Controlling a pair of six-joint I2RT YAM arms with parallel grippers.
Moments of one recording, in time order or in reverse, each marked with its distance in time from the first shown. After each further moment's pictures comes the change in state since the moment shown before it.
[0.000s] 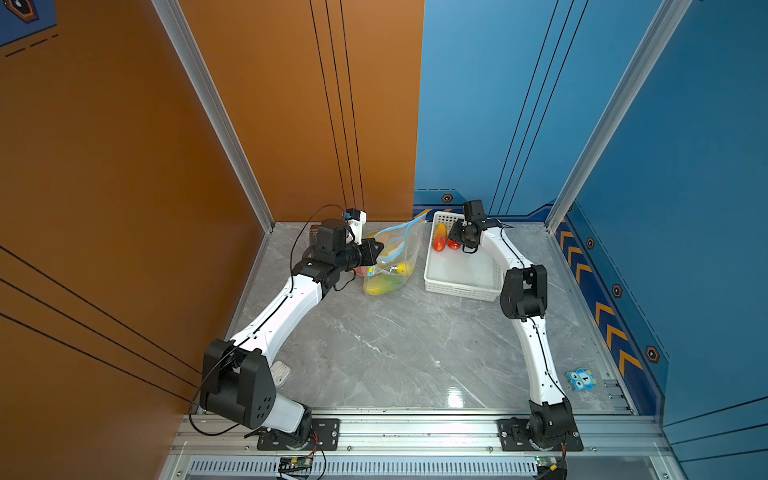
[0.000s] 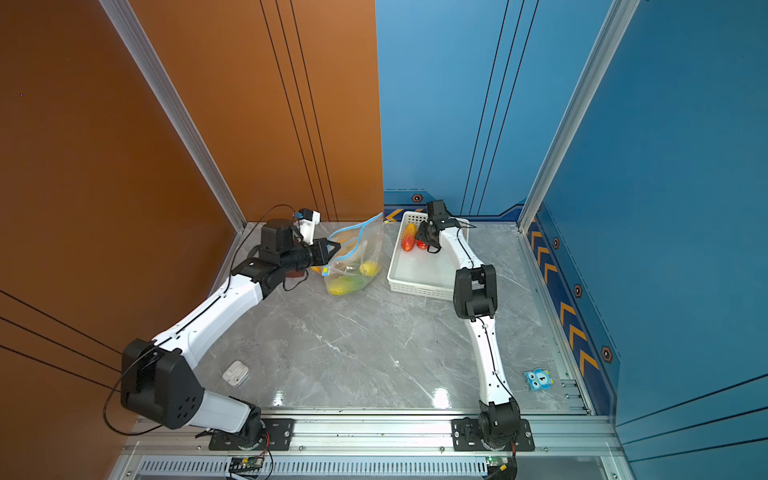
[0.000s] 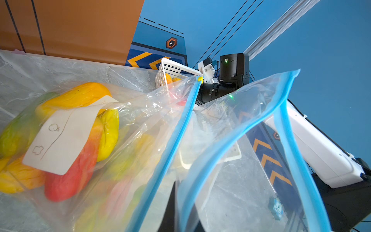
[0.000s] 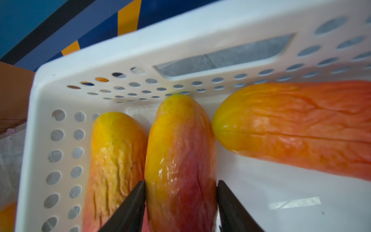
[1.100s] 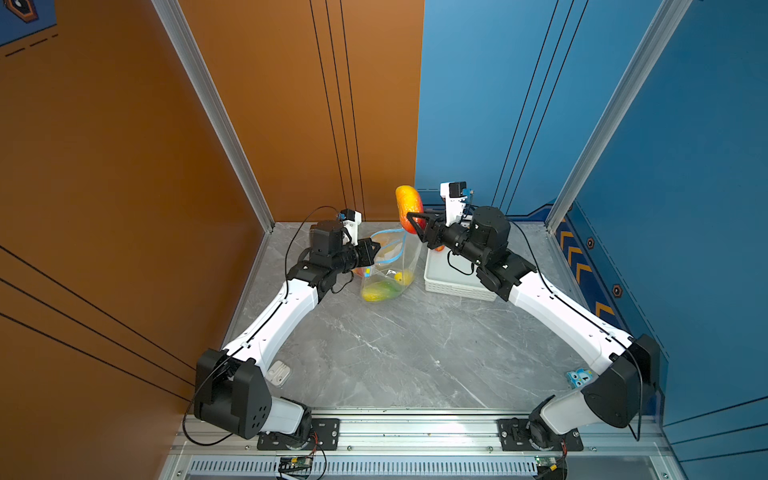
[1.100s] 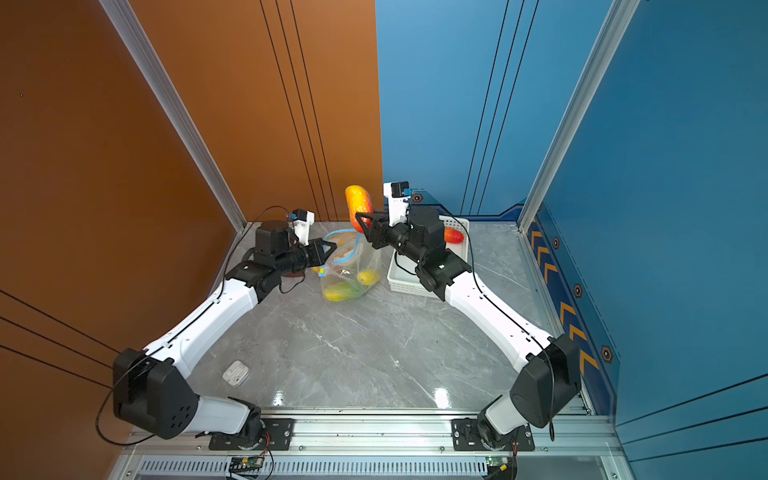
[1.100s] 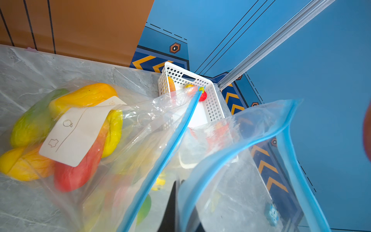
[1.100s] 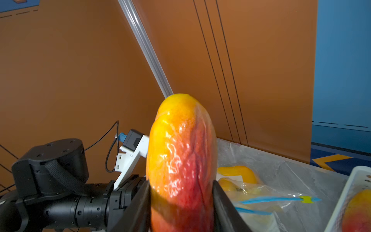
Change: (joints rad) left arm 0.004 -0.048 -0.018 -0.008 -0.027 -0.049; right arm 0.437 -1.116 -1.053 0.808 -0.171 -0.162
